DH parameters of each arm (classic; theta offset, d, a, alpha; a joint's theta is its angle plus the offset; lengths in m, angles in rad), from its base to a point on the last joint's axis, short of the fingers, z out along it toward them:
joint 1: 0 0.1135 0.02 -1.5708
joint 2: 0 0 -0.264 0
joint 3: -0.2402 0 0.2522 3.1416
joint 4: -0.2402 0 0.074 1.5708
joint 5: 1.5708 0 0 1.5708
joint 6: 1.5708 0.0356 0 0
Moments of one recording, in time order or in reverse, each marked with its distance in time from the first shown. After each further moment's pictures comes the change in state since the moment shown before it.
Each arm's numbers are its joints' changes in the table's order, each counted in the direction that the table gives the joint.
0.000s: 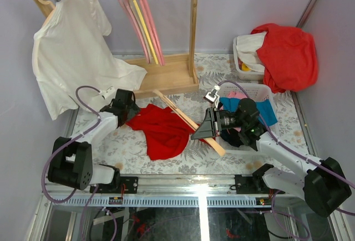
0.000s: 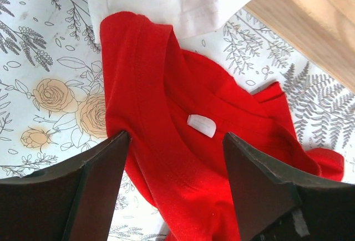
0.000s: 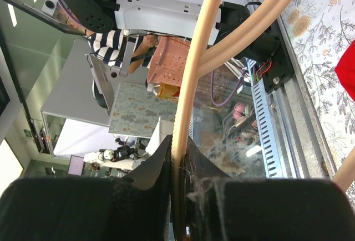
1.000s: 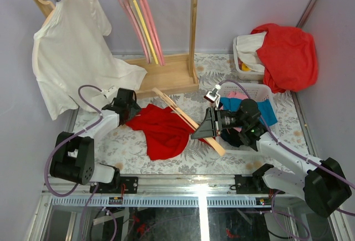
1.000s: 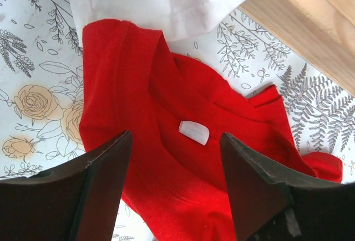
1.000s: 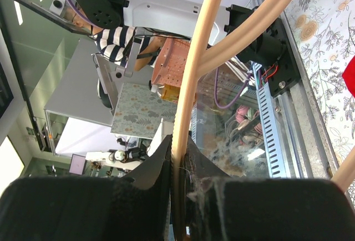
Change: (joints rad) left arm 0.001 0.040 -0.017 0.031 0.019 -0.004; right arm 0.000 -0.007 0.005 0.061 0.000 0.045
